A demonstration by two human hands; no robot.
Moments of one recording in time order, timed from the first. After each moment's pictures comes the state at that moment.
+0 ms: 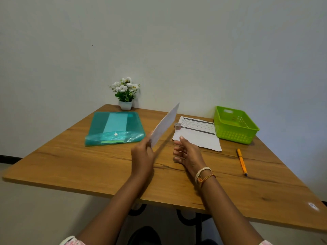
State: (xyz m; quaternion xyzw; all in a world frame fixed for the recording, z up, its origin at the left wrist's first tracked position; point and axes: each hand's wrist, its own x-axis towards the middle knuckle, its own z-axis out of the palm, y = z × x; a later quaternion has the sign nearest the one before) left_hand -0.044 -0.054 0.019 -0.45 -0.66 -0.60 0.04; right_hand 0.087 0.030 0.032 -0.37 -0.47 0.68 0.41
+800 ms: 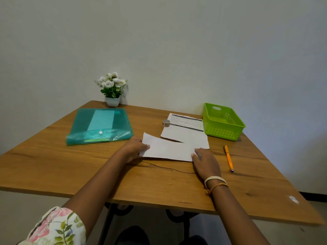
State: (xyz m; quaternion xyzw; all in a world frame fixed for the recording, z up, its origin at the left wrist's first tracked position) left_hand -0.073 0.002 0.037 -0.37 -0.72 -0.42 -0.40; right_hand 0.177 0.067 -0.010 -0.57 -0.76 0.14 0.27
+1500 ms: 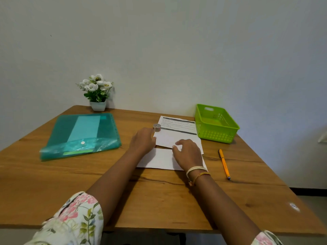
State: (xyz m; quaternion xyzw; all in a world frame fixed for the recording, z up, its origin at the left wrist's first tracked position) left_hand -0.041 0.083 0.041 -0.58 -0.75 -0.31 -0.05; right_hand 0.127 0.090 0.029 -0.56 -0.77 0.09 0.30
